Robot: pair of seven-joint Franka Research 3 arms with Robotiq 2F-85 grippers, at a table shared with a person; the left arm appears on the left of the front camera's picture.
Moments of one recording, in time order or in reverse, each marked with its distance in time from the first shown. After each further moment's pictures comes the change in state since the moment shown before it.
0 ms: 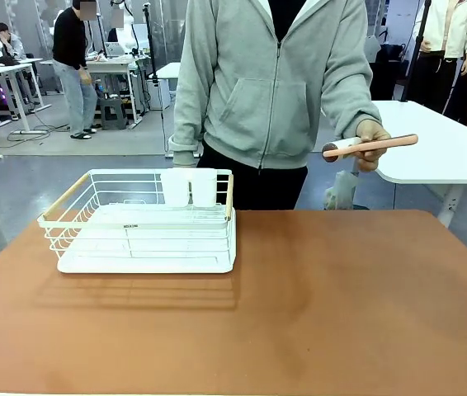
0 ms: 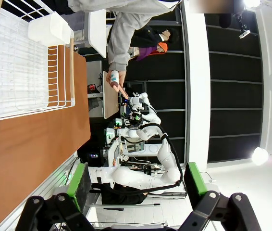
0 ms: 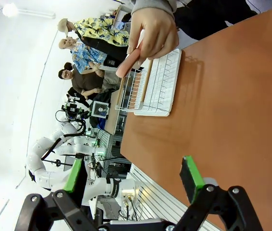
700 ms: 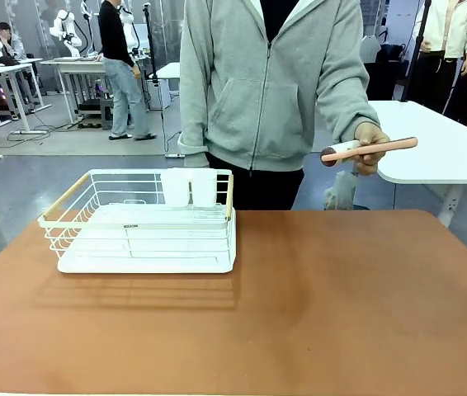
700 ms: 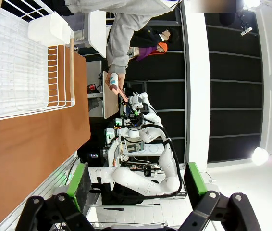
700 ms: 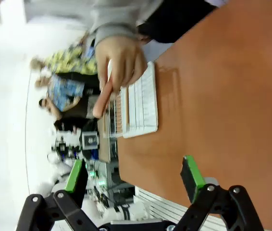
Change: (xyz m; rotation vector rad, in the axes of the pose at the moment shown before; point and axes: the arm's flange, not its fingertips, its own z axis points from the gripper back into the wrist) left arm 0.000 0.000 0.000 0.000 0.000 0.000; right arm -0.001 0.028 -0.034 -0.190 -0.139 -0.236
